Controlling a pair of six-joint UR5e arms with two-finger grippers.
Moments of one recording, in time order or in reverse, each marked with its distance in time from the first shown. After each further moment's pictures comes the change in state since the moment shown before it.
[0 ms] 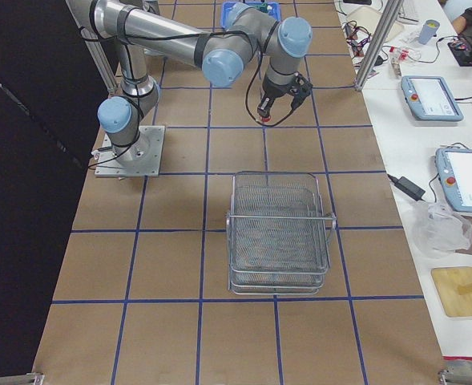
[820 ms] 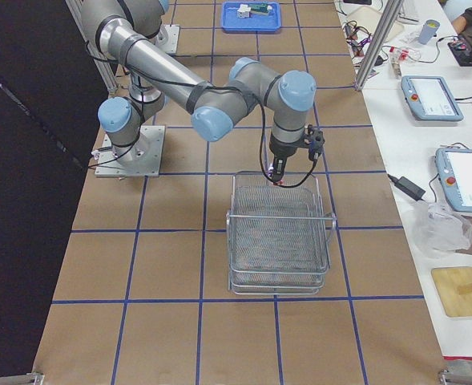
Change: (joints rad) left arm 0.094 0.147 -0.081 -0.013 0.138 -0.453; right arm -0.216 0.135 -0.022 -0.295 -0.107 -0.452
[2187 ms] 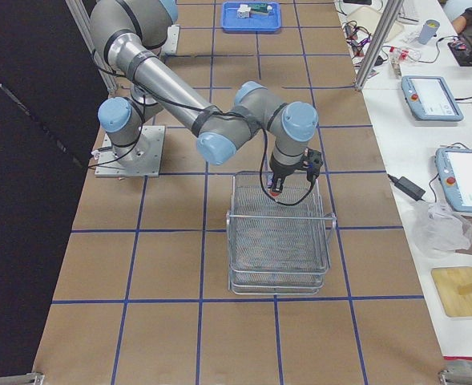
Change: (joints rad) left arm 0.050 0.039 -0.006 -0.055 0.049 -0.372; right arm -0.013 0.061 0.003 0.019 0.026 0.002
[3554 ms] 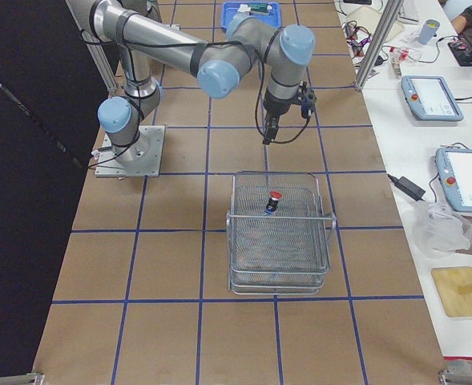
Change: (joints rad) left arm -0.046 -0.131 0.130 -0.041 -0.052 -0.210; right arm 0.246 -0.207 0.007 0.230 -0.048 0.129
